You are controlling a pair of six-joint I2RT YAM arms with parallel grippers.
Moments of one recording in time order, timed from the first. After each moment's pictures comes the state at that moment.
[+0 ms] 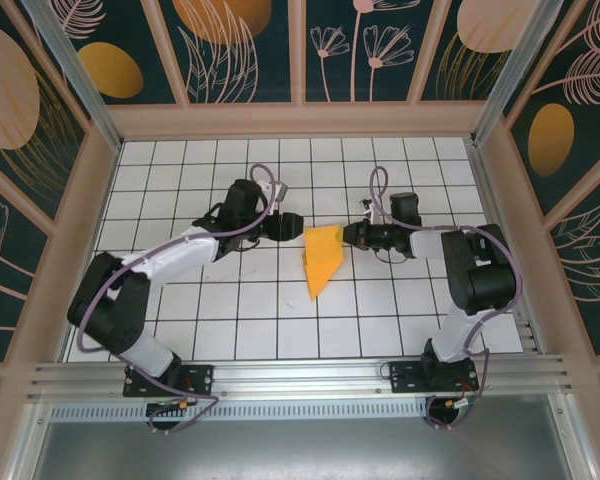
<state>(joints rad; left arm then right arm) -0.58 1.56 0.98 -0.05 0.36 -0.43 0.22 1.76 0.77 0.19 -0.93 0.50</state>
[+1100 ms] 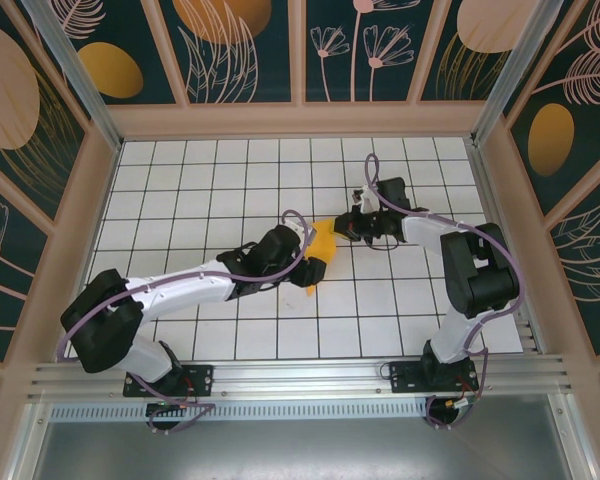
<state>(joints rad) -0.93 1.50 0.87 -0.10 0.03 -0.51 0.30 1.74 0.96 -0.10 -0.81 0.64</state>
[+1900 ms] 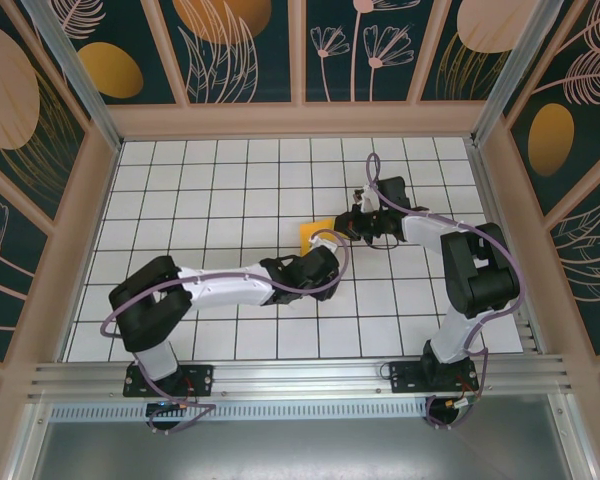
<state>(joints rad) -1.09 1.75 1.04 -0.24 -0.28 -0.51 0.30 1.74 0.96 -0.11 -0.80 0.68</state>
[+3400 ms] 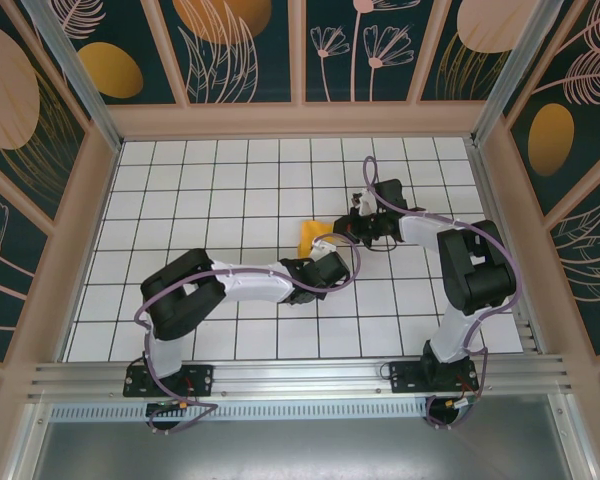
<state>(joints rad) -1.09 1.91 1.13 -0.32 -0.46 -0.56 0.31 1.77 0.96 -0.13 -0.79 0.68</state>
